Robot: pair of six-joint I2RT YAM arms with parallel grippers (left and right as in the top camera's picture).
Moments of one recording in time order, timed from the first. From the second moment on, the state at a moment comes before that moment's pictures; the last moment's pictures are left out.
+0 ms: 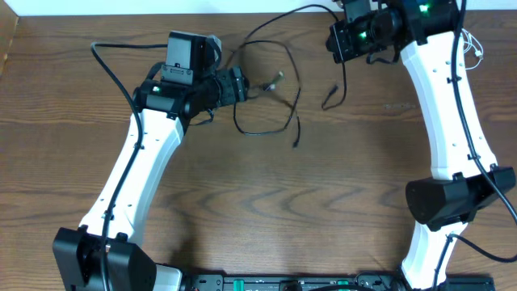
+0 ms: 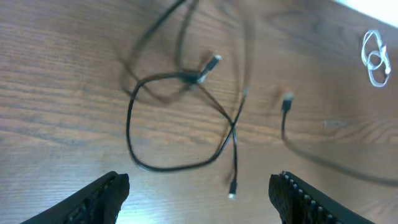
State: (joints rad) left arm -0.23 1.58 1.40 -0.71 0.25 -0.43; right arm 0.26 2.05 2.36 -1.33 -0.31 -0.02
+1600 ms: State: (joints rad) left arm -0.30 1.96 1.40 -0.50 0.26 -0.51; right arm -0.35 1.75 2.36 -1.07 -0.03 0.02
